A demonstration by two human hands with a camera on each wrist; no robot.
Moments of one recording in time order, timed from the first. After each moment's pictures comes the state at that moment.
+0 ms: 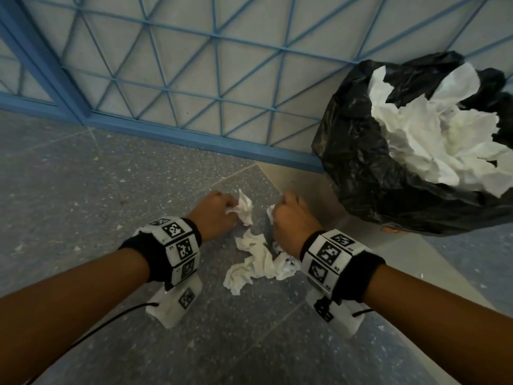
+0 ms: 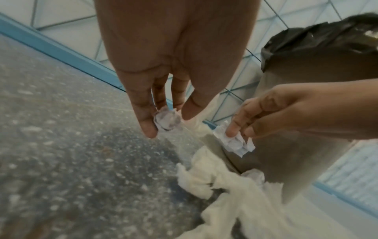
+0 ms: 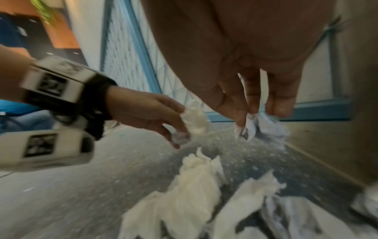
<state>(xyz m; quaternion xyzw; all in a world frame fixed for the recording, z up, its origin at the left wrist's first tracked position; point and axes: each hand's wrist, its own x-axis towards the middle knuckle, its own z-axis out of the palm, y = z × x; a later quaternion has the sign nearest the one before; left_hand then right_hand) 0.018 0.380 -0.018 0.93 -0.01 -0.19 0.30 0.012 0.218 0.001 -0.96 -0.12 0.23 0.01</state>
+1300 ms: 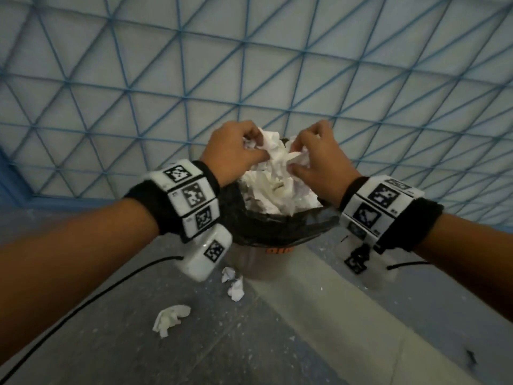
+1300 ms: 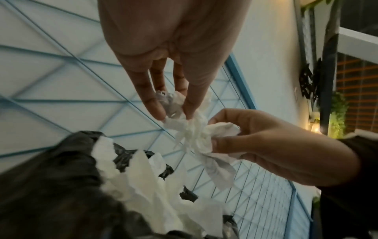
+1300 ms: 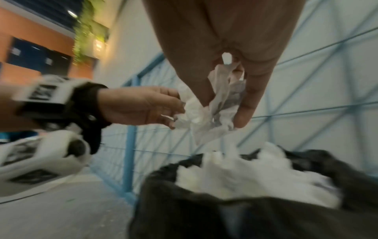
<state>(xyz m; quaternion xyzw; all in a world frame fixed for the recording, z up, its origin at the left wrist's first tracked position) 0.026 0.222 0.216 0.86 -0.19 0.12 0.45 -0.020 0.064 0.231 -0.97 -0.09 -0.15 0.19</state>
